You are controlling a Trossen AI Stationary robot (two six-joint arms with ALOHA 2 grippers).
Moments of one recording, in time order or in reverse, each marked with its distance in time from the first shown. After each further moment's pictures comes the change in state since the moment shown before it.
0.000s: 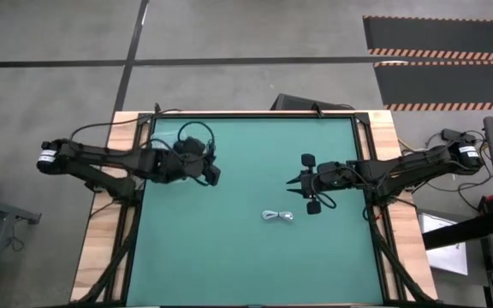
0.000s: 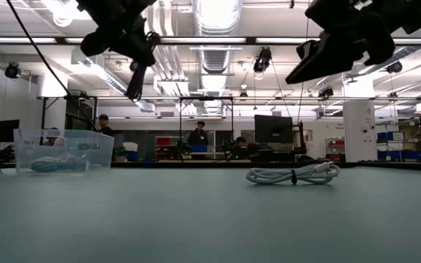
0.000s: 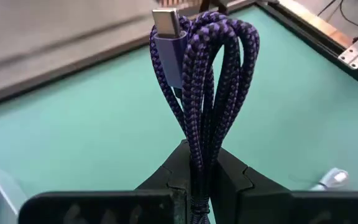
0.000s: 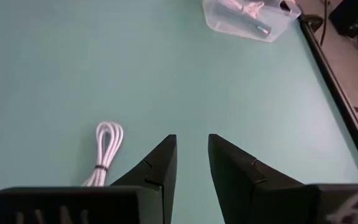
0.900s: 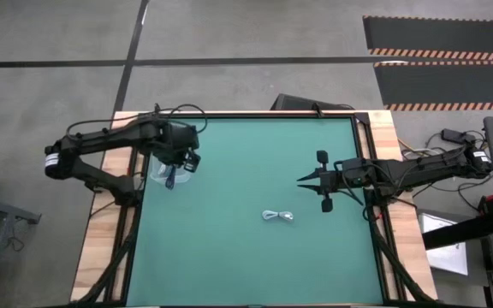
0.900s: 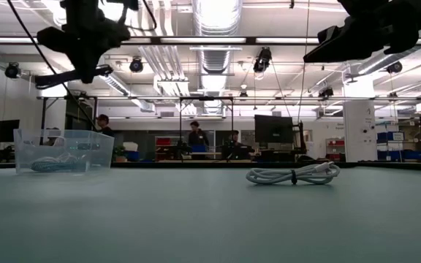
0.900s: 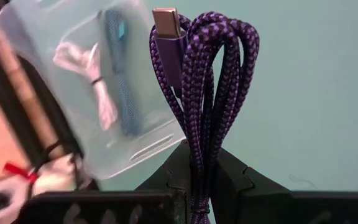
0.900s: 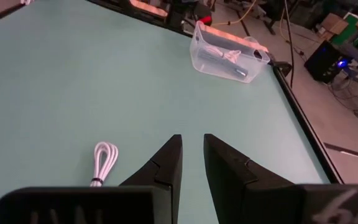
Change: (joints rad) left arm 0.314 0.090 0.254 -0.812 0.450 -0.148; right arm 0.000 -0.269 -0.140 0.064 -0.011 -0.061
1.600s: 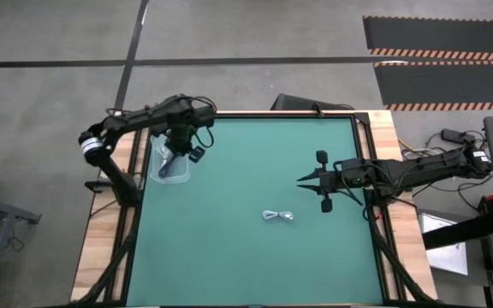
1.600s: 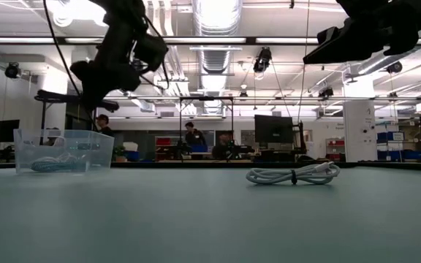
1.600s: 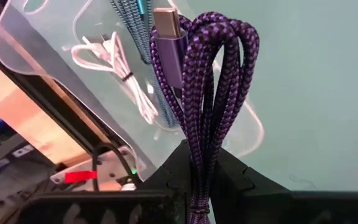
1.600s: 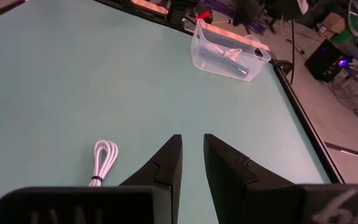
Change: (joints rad) left arm 0.307 0.358 0.121 -0.144 0.119 0.458; right arm 0.000 0.006 0.000 0.000 0.000 -0.003
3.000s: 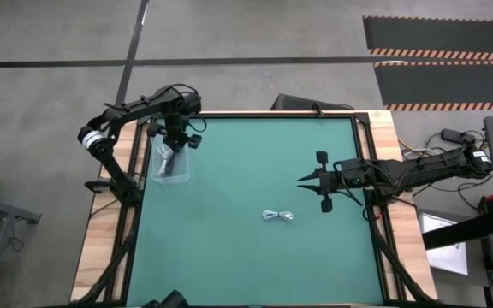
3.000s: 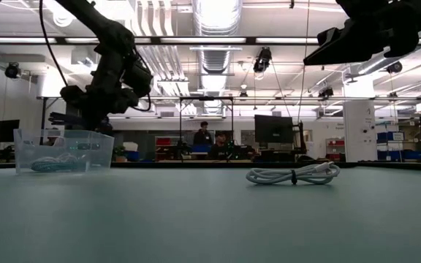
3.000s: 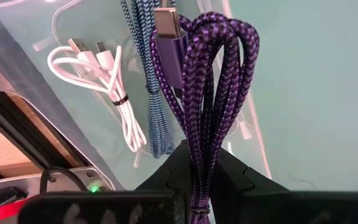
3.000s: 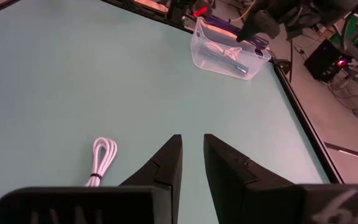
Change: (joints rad) left arm 0.265 0.035 -0.121 0.175 0.144 0.001; right arm 0.000 0.000 -0.005 0.000 0.003 -0.007
